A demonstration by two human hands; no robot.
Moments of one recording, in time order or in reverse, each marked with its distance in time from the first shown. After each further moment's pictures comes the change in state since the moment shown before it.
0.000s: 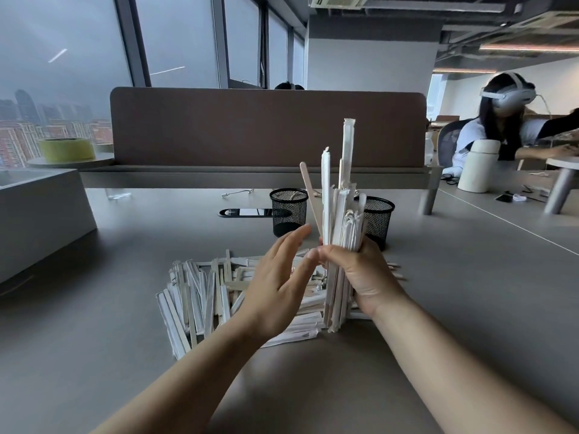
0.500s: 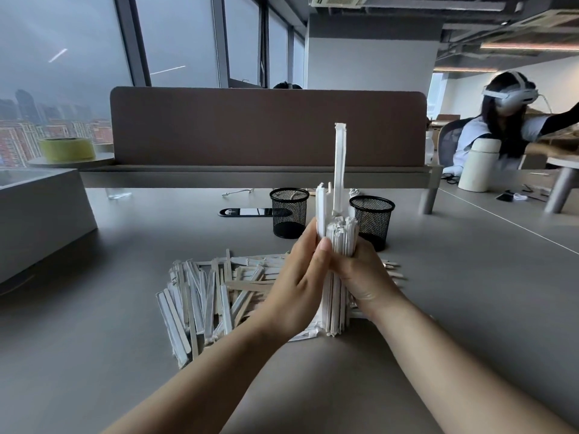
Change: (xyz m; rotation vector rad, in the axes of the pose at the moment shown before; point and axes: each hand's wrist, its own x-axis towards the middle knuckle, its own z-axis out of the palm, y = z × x) left_hand 0.006 0.024 0.017 -0.379 -0.034 0.175; right_hand -0.002 0.003 -0.001 -0.015 -0.076 -0.069
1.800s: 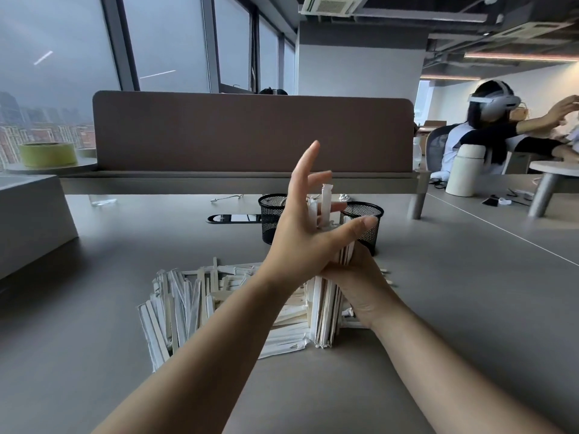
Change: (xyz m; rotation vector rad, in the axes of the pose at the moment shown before) left_hand 0.054 0.028 0.005 -0.071 0.119 0.060; right_hand 0.002 -0.005 -0.014 -0.044 -0.093 -0.132
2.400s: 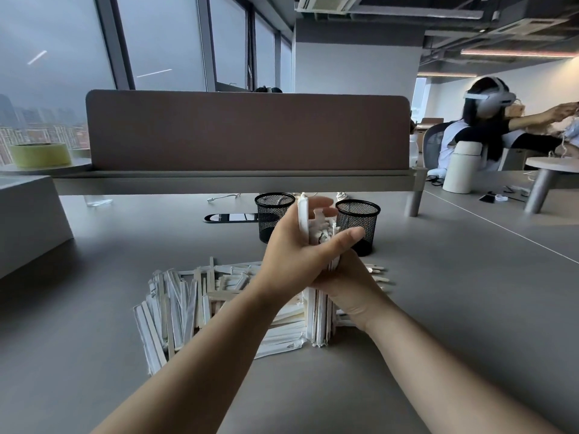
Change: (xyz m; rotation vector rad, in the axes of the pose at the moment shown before) left_hand -0.011 -0.015 -0.001 0.125 0.041 -0.125; right_hand -0.002 0.004 0.001 -0.166 -0.051 0.051
